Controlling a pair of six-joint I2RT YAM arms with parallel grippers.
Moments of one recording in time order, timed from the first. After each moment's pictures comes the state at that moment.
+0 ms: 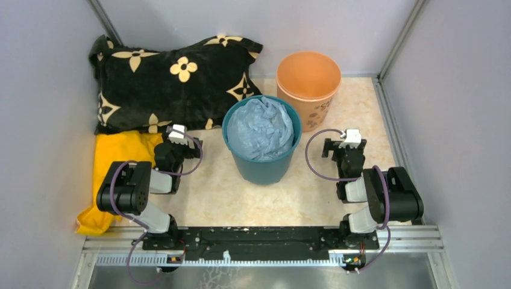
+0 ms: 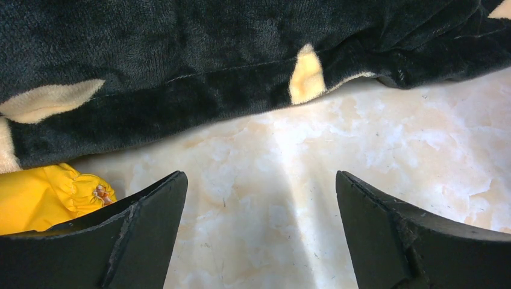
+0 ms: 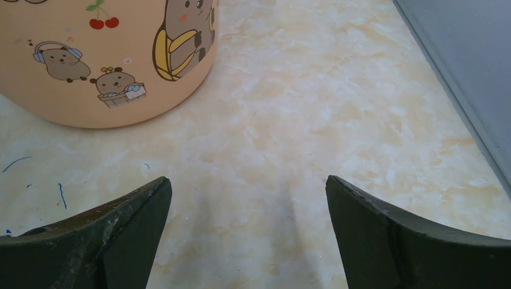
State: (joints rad) left arm -0.03 1.57 0.27 1.12 0.15 0.06; right arm 0.06 1.47 0.14 1.21 0.13 -0.04
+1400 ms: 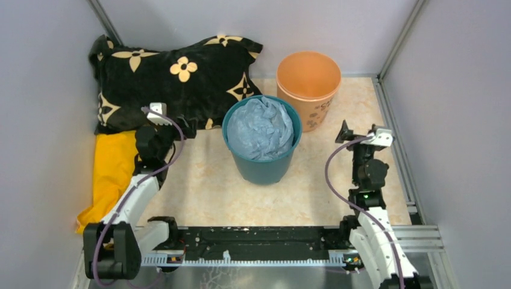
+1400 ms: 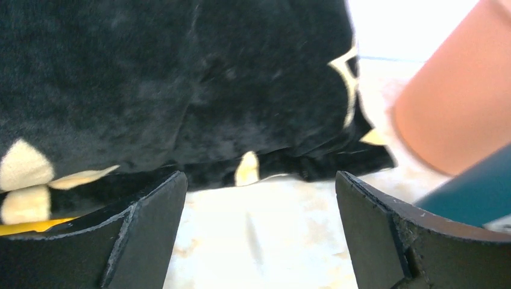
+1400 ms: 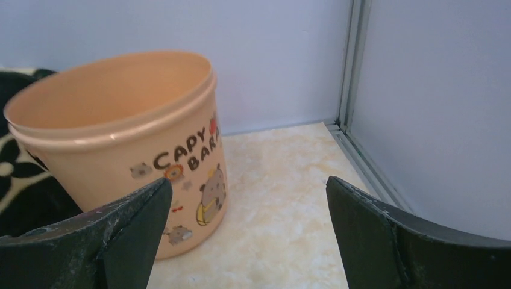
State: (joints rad) left arm -0.03 1.08 0.49 0.54 0.16 -0.18; right arm 0.06 0.65 0.21 0.68 0.20 0.01
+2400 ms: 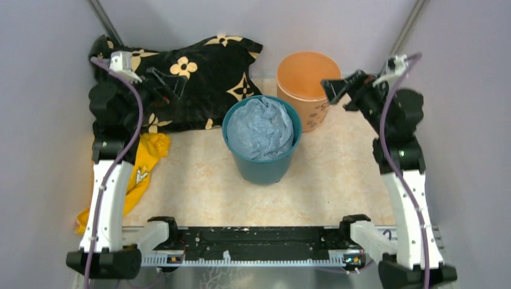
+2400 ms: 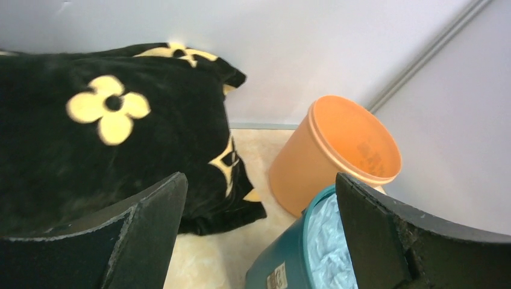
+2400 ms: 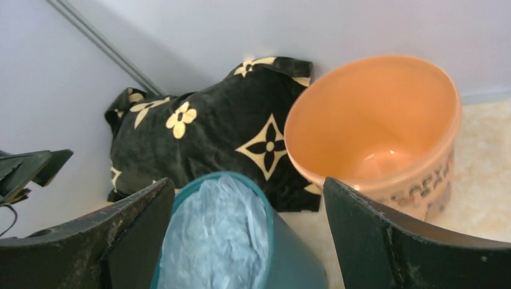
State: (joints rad) left arm -0.03 0.96 1.23 -0.20 0.29 -0.45; right arm 0.07 0.84 1.16 -0.25 -0.30 0.55
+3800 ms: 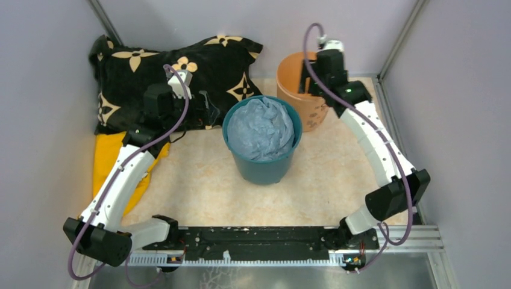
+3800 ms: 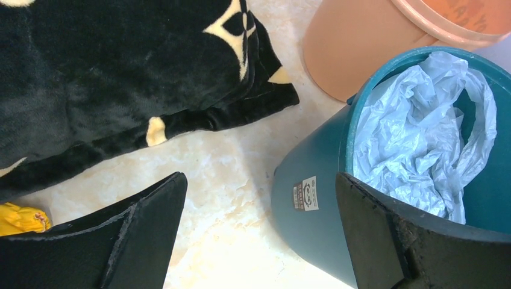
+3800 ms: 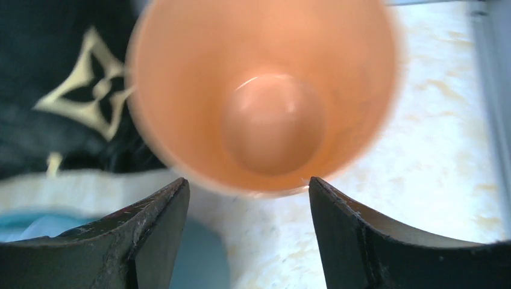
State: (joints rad) left arm -0.33 1.17 1.24 -0.46 0.11 -0.23; right arm 0.48 1.53 1.72 -0.72 0.31 0.26
